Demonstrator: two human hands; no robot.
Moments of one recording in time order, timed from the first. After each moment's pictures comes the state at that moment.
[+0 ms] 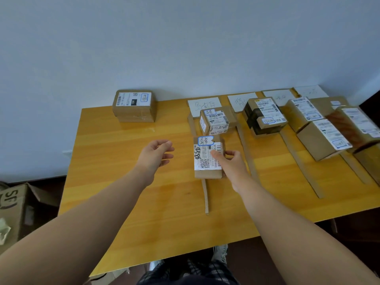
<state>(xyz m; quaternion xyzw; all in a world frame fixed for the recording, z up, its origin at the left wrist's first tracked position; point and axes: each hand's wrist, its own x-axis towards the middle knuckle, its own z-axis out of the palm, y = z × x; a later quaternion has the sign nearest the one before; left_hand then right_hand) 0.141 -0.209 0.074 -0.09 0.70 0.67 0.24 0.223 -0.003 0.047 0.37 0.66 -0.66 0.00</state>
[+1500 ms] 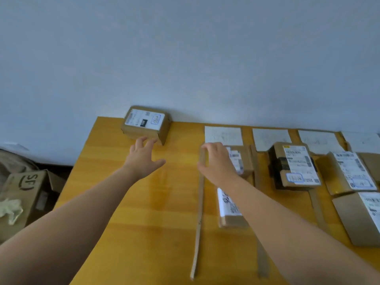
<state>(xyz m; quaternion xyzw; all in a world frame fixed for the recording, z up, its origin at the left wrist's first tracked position) 0.017 -0.202 0.076 0.01 0.97 0.20 0.15 0.051 0.025 0.061 -0.02 0.95 -0.29 0.07</state>
